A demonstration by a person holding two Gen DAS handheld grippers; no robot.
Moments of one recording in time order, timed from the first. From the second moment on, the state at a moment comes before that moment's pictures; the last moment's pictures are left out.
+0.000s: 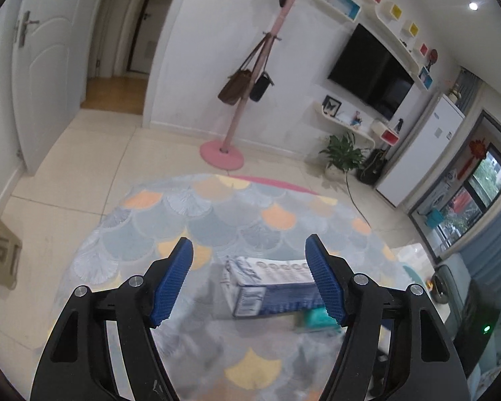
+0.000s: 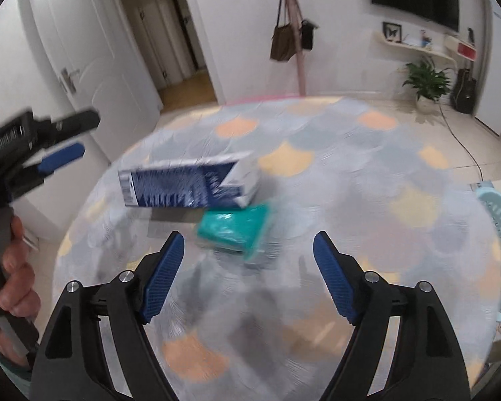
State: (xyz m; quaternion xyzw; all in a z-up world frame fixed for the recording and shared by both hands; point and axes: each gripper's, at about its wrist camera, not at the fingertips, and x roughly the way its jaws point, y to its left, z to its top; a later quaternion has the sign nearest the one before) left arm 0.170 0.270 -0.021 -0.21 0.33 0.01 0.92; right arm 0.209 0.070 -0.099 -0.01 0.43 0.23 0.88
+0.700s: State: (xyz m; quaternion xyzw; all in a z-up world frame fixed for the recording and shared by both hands) left arm 0.196 0.242 -0.083 -0.22 0.43 -0.09 0.87; right arm 0.214 0.018 -0.124 0.00 0.44 0.18 0.88
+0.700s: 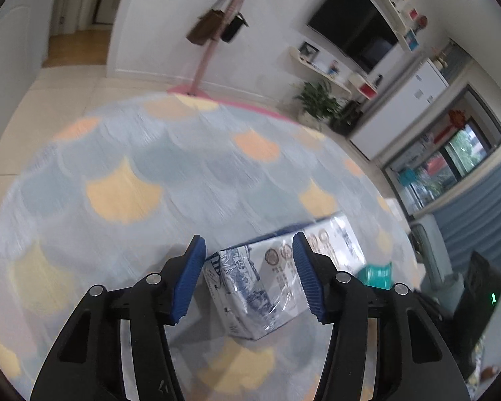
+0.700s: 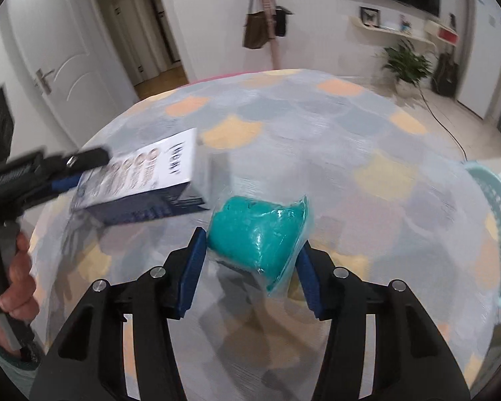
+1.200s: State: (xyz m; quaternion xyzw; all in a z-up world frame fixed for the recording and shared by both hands) left arm 0.144 0.118 -0.063 -0.07 0.45 -0.14 0.88; right arm 0.189 -0.082 -0.124 0.02 0.45 0.15 0.88
